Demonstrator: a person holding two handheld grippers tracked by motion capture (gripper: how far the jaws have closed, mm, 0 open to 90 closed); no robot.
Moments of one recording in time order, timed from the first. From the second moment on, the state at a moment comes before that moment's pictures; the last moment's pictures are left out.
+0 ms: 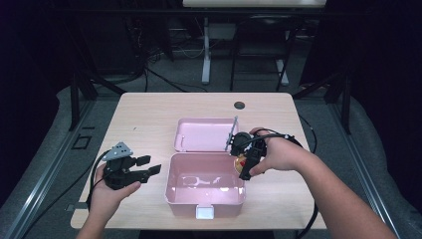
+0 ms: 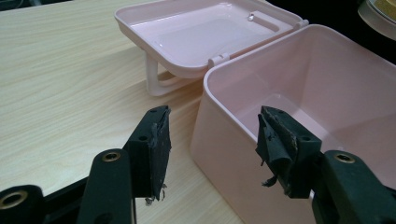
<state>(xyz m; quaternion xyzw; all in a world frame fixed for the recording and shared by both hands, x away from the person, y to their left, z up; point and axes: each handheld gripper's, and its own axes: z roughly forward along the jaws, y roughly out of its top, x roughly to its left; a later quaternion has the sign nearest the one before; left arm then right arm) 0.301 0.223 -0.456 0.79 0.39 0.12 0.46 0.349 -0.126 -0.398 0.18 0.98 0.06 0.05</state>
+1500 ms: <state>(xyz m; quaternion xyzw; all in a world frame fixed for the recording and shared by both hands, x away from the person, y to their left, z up) 0.301 0.218 -0.457 0.80 0.37 0.12 0.46 0.340 -0.073 -0.425 0.12 0.99 0.04 0.05</state>
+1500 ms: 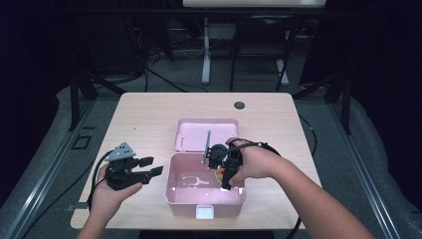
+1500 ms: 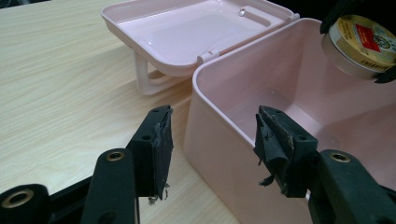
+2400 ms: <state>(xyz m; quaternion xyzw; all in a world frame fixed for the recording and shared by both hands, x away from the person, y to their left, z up) 0.301 0.215 -0.458 0.80 0.37 0.12 0.45 0.337 -0.074 -0.459 0.11 0.99 0.04 0.04</state>
